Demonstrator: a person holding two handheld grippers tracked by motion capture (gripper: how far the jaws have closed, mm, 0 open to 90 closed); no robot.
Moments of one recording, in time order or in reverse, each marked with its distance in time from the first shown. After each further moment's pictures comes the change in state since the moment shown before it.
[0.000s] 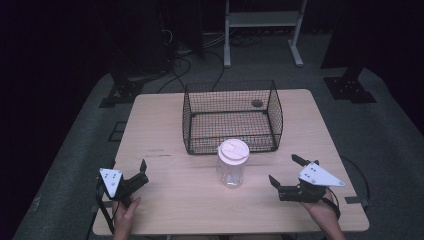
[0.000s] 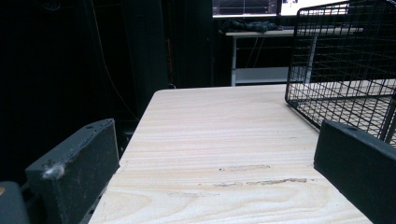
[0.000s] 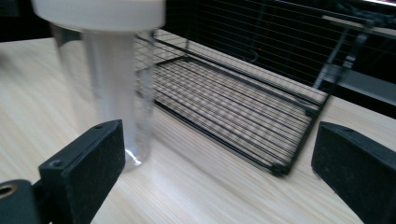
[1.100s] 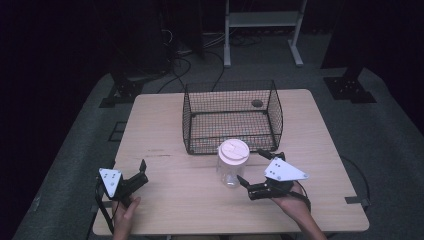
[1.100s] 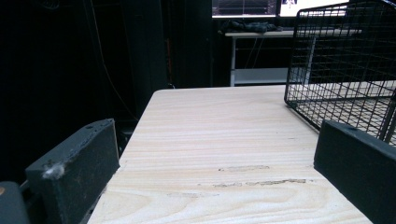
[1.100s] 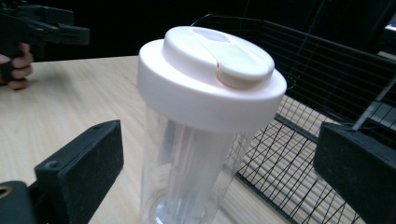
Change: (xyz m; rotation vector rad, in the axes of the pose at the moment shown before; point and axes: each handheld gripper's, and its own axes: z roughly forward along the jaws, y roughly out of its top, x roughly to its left) left arm 0.001 0.000 0.000 0.000 -0.004 -0.007; right arm 0.050 0.040 0.046 -0.058 0.145 -0.098
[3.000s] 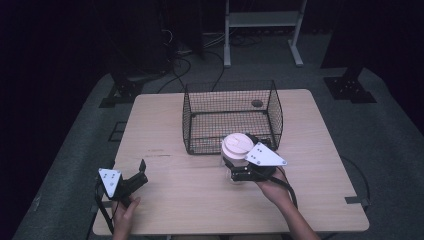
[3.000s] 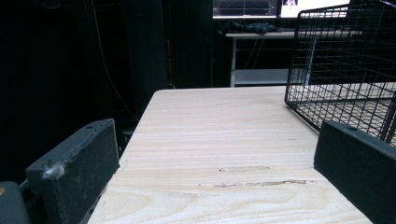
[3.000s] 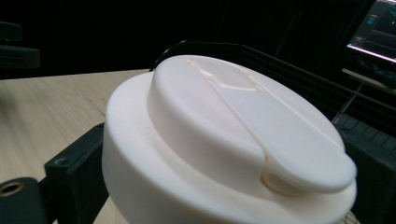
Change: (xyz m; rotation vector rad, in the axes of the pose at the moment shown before) left arm 0.000 0.000 0.000 -0.002 0.002 -0.006; right arm 0.001 0.030 0.043 -0.031 -0.110 -0.033
